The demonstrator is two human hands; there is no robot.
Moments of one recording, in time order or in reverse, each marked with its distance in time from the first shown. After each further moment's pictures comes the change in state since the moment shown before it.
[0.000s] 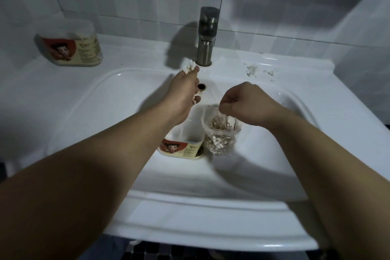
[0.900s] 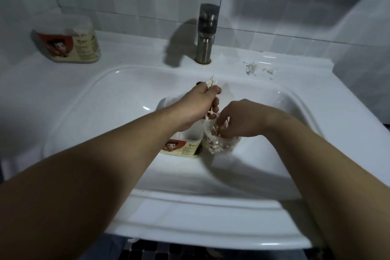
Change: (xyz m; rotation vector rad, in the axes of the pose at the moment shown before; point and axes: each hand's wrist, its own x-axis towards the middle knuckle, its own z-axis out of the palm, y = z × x) left_hand -0.015 -0.020 0.009 0.334 -0.308 0.015; right_hand -0.002 0.003 0.012 -0.488 -0.340 -0.002
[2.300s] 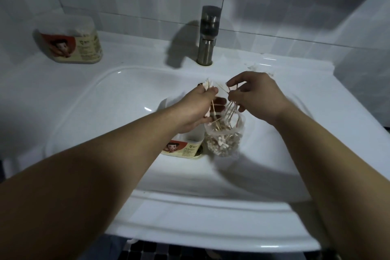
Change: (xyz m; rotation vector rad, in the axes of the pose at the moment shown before) left_hand 0.002 -0.004 -0.004 -0.159 -0.009 -0.113; right_hand 0.002 0.018 -0.016 0.750 0.521 0.061
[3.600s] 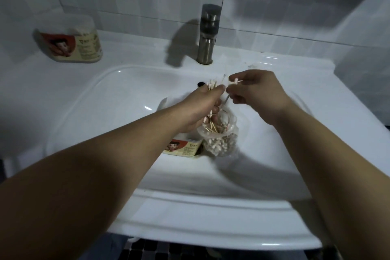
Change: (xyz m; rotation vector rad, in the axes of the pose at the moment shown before) left_hand 0.004 -0.003 0.005 0.055 -0.007 0.011; right_hand 0.006 0.002 0.006 0.427 0.052 0.064
